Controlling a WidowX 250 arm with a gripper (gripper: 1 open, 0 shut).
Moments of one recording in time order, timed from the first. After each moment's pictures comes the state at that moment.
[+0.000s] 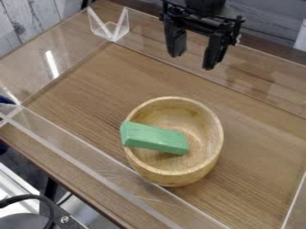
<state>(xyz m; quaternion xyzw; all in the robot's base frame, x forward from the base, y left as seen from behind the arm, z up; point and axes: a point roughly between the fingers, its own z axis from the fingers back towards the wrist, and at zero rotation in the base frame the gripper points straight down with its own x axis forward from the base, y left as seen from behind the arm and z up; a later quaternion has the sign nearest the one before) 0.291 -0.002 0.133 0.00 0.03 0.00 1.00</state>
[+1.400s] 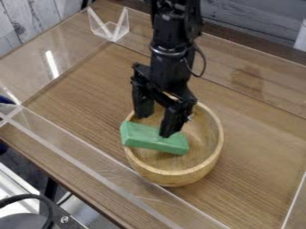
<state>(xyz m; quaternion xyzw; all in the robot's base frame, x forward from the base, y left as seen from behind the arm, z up) 0.231 0.014 0.059 0.01 0.09 -0.09 0.99</state>
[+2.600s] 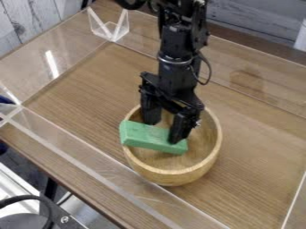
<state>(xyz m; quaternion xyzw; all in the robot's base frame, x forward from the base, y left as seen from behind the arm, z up) 0.238 0.014 0.043 0.01 0.09 -0.09 0.99</state>
